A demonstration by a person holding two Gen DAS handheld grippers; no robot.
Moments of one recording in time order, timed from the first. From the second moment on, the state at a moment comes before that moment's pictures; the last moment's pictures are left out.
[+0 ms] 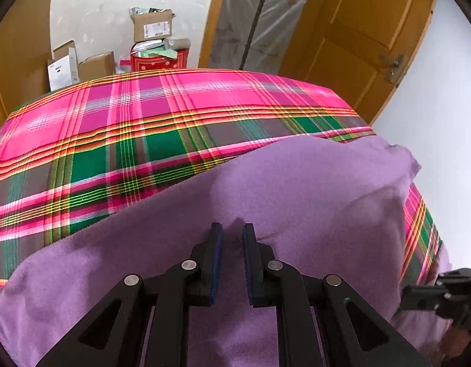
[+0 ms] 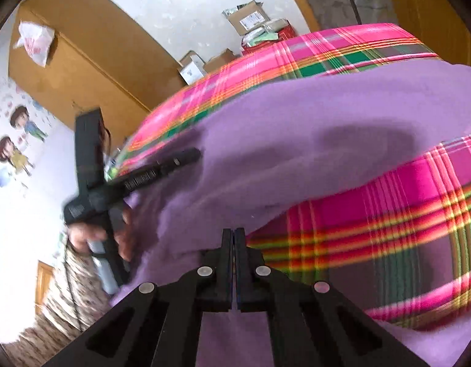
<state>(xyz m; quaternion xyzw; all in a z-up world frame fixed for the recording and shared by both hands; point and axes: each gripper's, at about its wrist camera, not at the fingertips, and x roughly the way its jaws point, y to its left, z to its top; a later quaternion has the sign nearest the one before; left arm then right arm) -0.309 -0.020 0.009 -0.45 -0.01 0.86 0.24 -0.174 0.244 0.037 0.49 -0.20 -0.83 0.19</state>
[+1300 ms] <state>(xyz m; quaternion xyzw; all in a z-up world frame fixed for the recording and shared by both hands) -0.169 0.118 0.042 -0.36 0.20 0.84 0.35 -0.207 0.489 0.029 0.39 -0.28 -0.87 -0.06</state>
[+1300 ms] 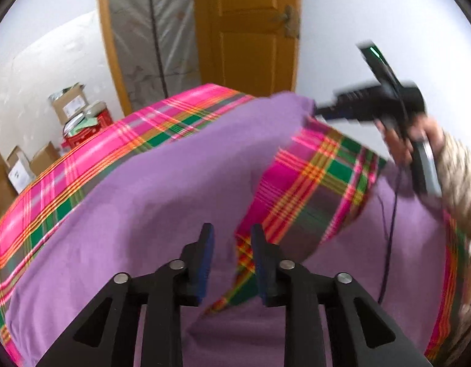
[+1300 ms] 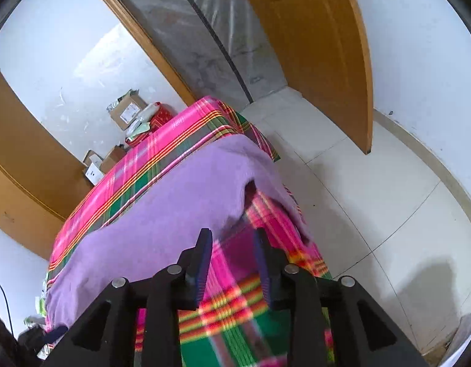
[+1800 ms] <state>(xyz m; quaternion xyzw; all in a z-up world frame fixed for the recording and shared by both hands) -0.175 0.143 0.001 -0.35 0.32 0.83 0.28 -0.257 0.515 0.013 0.39 -0.34 -0.85 -0.05</state>
